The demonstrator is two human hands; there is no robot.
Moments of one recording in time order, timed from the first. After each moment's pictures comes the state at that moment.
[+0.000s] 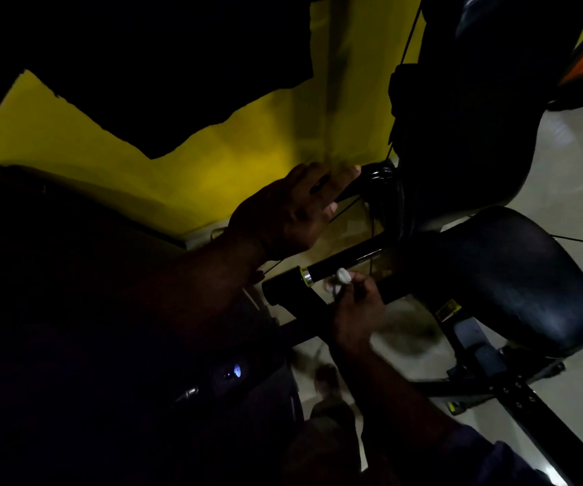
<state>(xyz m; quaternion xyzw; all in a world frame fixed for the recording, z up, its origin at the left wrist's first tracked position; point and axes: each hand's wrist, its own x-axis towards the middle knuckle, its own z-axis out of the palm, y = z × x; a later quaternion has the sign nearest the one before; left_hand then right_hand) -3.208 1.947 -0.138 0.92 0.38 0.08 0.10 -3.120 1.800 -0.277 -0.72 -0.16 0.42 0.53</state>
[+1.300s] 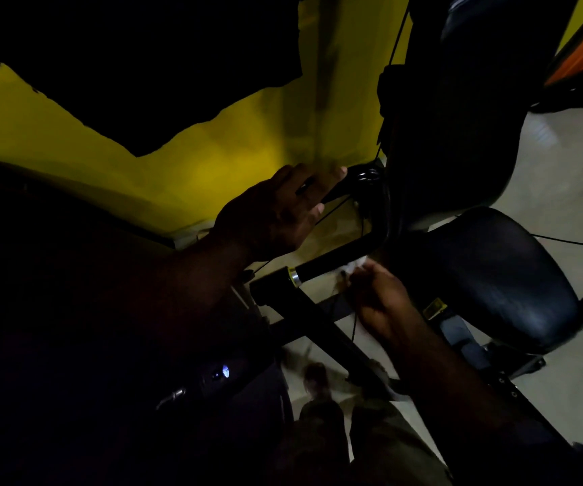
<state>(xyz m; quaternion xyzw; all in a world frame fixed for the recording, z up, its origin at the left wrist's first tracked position) -3.209 1.945 -0.134 0.92 0.39 0.07 0.01 -3.032 1.838 -0.234 -0.51 0.11 0.68 0.51</state>
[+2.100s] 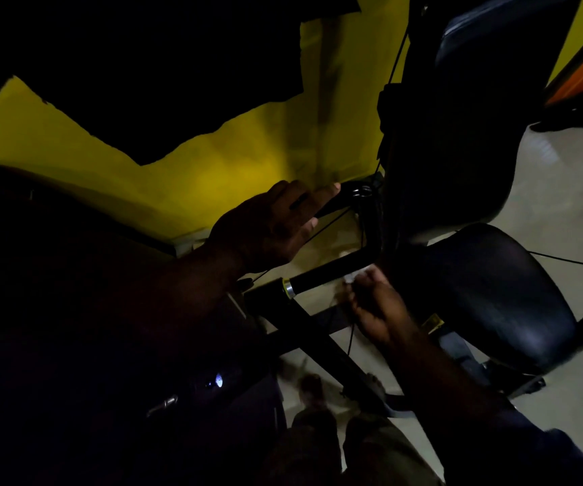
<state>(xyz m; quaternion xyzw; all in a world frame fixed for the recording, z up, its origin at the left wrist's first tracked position) -3.208 1.944 -0.131 0.92 0.39 0.08 0.02 -3.020 1.845 -0.264 -0.45 0.10 0.73 0.51</state>
